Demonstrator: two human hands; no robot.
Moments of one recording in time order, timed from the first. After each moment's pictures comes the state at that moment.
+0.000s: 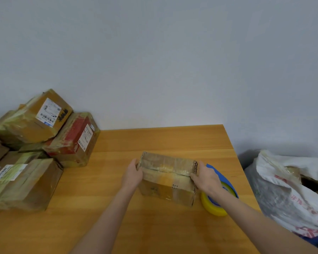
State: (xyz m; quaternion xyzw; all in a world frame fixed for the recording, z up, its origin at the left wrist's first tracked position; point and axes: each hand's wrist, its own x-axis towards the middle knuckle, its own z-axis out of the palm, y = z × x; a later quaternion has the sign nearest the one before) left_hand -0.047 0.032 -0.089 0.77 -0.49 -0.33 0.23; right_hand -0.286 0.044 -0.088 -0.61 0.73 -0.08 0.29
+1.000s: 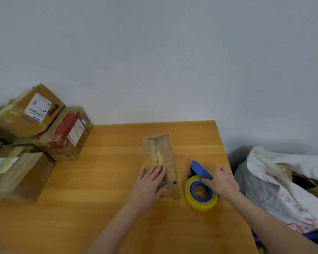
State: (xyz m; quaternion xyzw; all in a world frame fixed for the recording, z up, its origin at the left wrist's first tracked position) left_hand -0.124 0.085 -0.114 0.56 -0.82 -0.04 -0.04; right_hand -0.389 0.055 -0.105 -0.59 0.76 0.02 0.28
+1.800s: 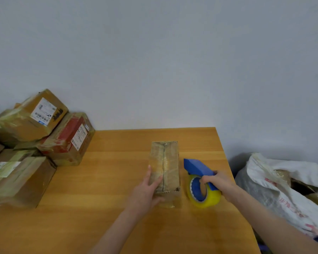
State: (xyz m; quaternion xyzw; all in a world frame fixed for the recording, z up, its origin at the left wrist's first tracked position) left_hand -0.102 0.098 -0.106 0.60 -0.79 -0.13 0.00; right_hand -0.376 0.053 -0.092 -0.40 0.70 -0.23 0.55
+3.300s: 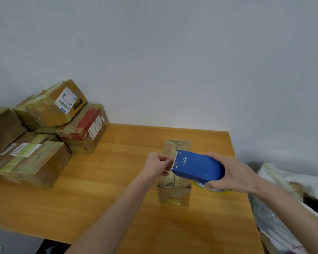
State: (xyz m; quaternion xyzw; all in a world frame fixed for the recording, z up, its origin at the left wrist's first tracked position) left_hand -0.121 0.069 -0.012 0.65 -0.42 -0.51 0.37; right_hand -0.361 0.076 0.025 -0.81 0.49 -0.12 0.29
